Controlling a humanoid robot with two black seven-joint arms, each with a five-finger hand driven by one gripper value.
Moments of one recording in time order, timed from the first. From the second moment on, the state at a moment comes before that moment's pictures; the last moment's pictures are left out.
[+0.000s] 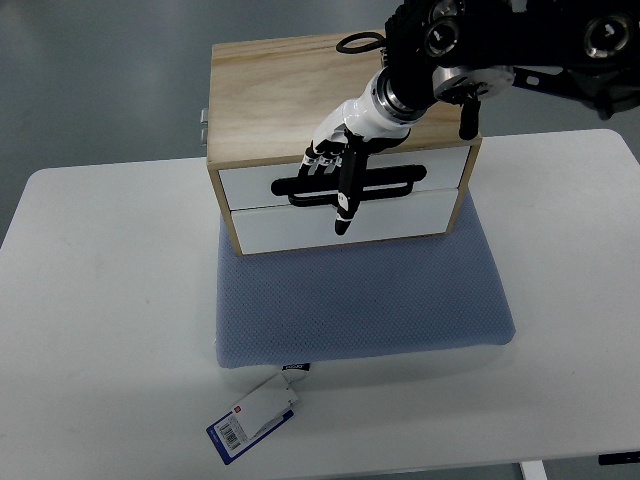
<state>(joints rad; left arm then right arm) -0.04 0.00 -0.09 -0.24 0.00 -0.03 0.02 1.90 -0.28 -0.36 1.26 -0.19 0.38 -0.54</state>
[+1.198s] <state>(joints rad) -0.04 0.00 -0.10 -0.24 0.00 -0.03 0.02 1.84 -0.30 -0.37 1.31 -0.21 0.53 -0.53</state>
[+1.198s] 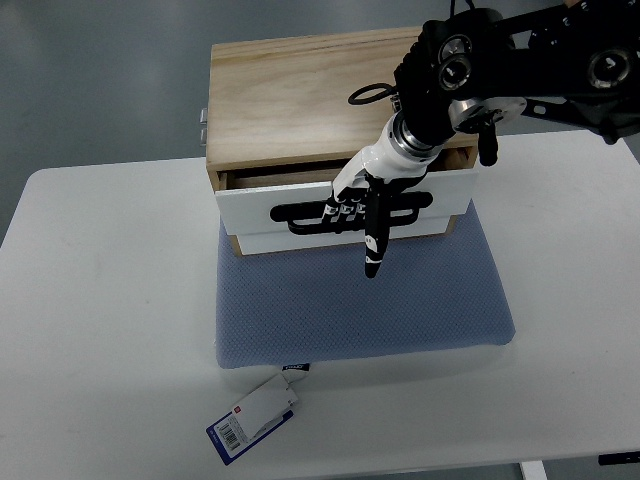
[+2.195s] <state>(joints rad) -0.04 0.00 -0.10 -0.24 0.00 -0.03 0.02 1.92 -0.40 -0.37 1.45 -0.05 0.61 -0.53</state>
